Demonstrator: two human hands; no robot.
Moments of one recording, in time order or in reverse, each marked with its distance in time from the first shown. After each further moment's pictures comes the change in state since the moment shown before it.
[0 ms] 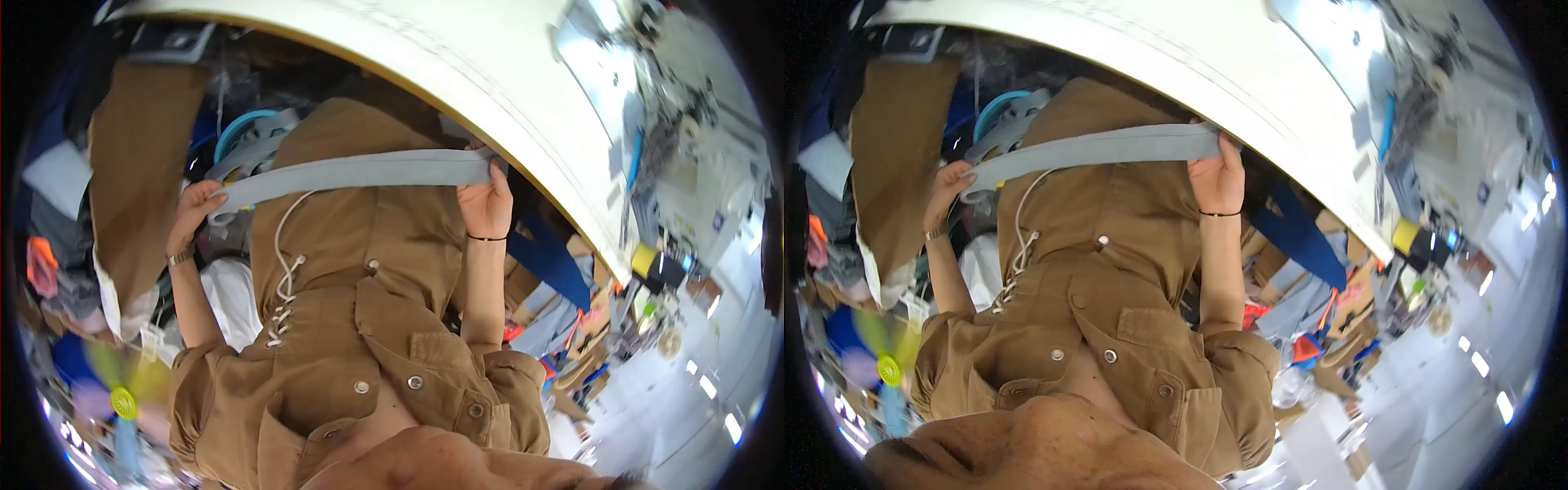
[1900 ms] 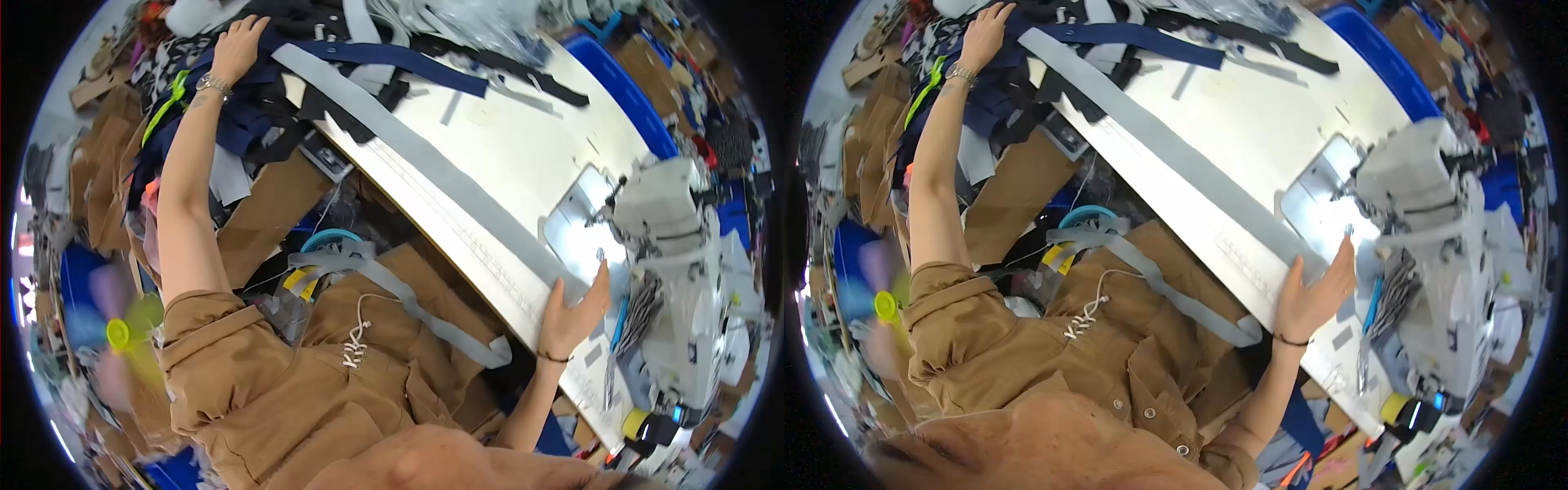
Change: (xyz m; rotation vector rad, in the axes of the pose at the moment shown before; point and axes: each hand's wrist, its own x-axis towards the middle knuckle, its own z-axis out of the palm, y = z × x) left_hand 0.043 0.394 -0.208 1.869 1.440 0.654; right_hand 0.025 -0.096 0.154 -2.015 0.111 -1.232
